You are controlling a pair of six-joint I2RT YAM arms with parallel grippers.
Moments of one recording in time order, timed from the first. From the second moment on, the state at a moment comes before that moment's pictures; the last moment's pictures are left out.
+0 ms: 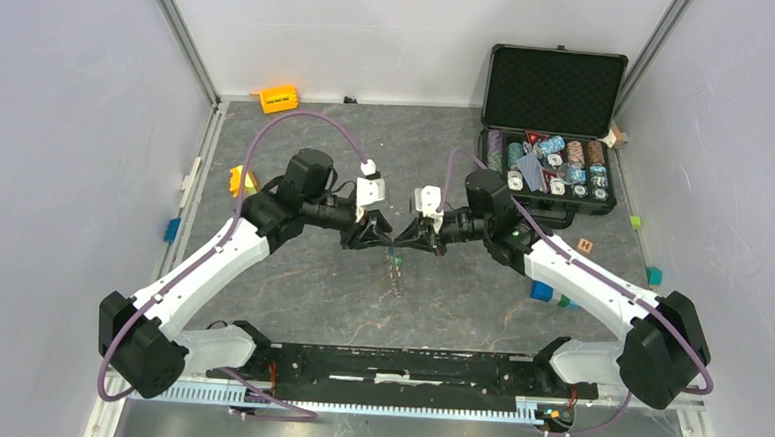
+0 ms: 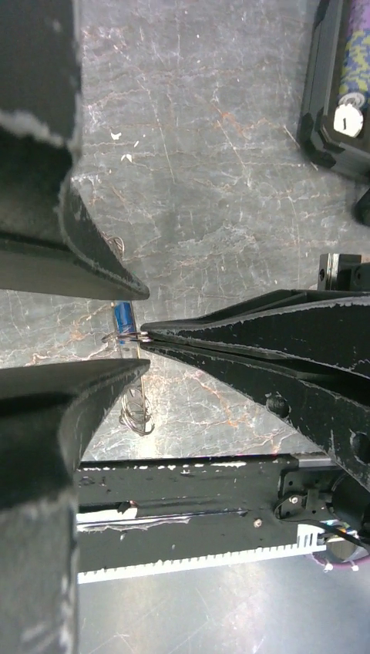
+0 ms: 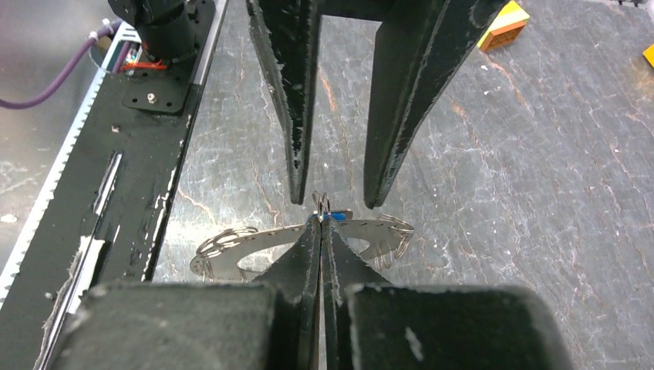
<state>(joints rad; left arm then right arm) -0.59 1.19 1.04 -0.46 0.82 0.46 0.68 1.29 0.89 -0.03 -0.88 -0.47</state>
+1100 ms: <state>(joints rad) -0.53 1.12 0.92 -0.36 0.92 0.66 0.62 1.32 0.94 0.12 -0.99 -0.23</state>
